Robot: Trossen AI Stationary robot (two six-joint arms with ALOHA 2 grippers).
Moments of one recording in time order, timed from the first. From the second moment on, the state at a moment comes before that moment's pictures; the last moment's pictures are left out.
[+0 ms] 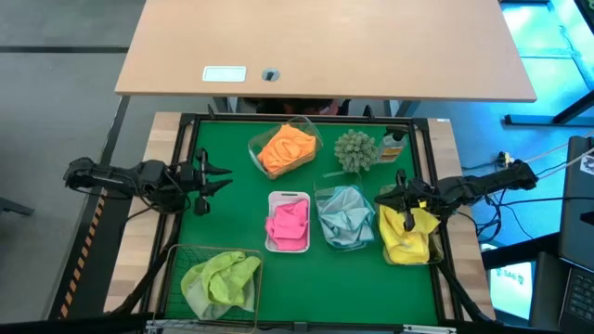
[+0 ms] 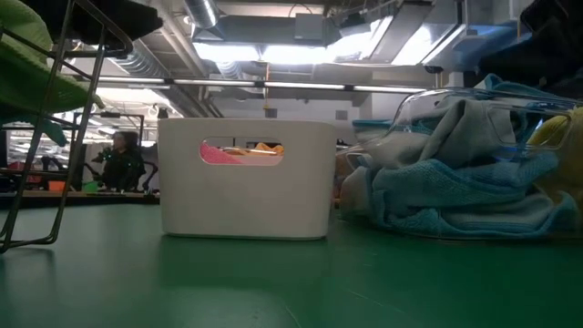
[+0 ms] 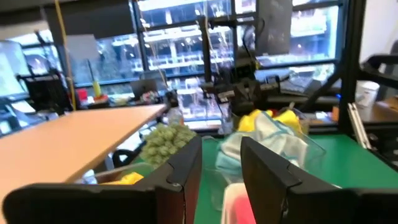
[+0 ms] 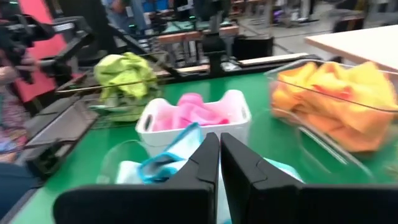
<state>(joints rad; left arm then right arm) -0.14 0.28 0.24 0.15 -0.31 0.12 0.33 0.20 0.18 -0.10 0.26 0.17</state>
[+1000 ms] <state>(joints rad) -0.06 0.05 0.11 0.00 -0.15 -0.01 0.33 0.00 0.16 -0.22 0.20 0.18</state>
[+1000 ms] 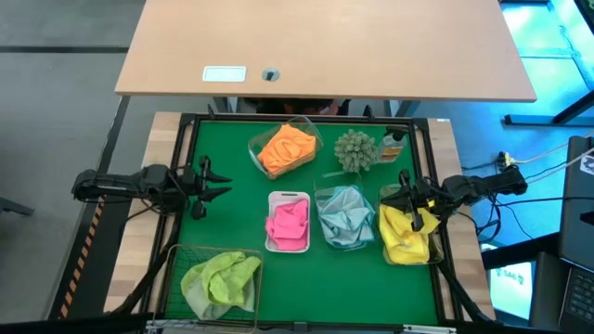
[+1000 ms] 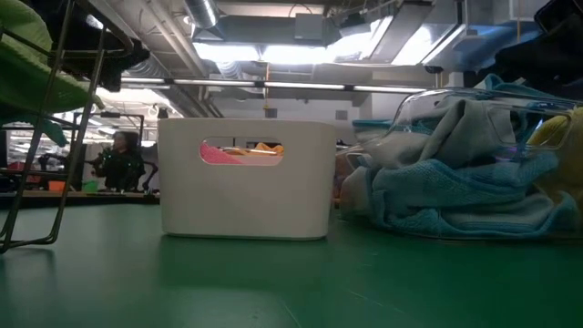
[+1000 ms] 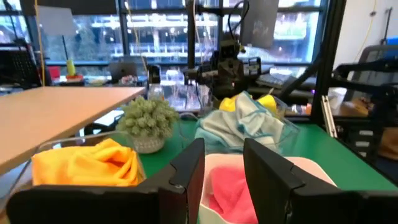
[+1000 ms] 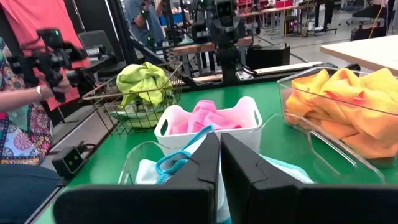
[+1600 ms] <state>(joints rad) -0.06 0.05 0.01 0.10 -0.17 0.03 0.33 0.02 0.04 -0.04 0.19 0.15</state>
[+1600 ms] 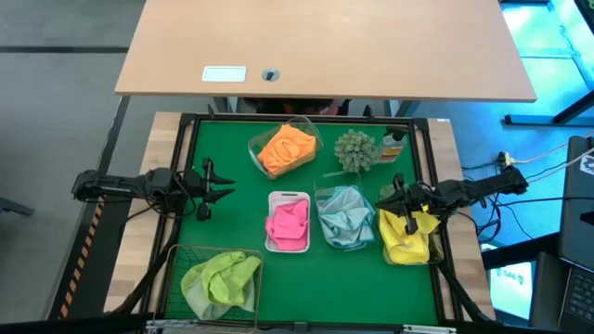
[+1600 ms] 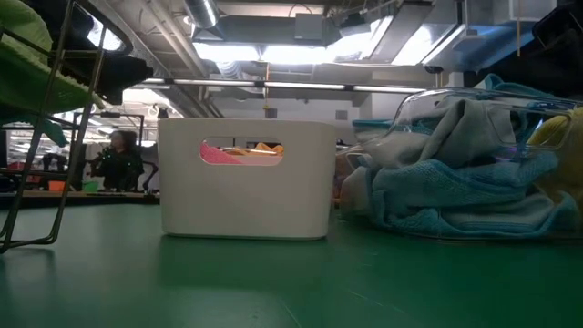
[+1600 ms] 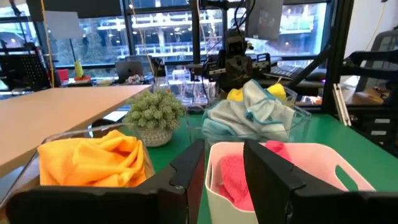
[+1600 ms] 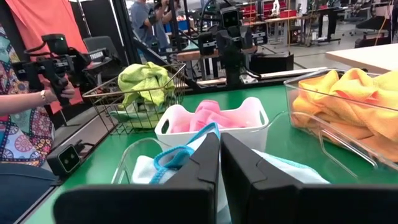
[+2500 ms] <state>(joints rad) -0.06 0.05 0.01 0.05 -0.17 0.04 0.33 0.02 0.04 -0.04 0.19 0.15</state>
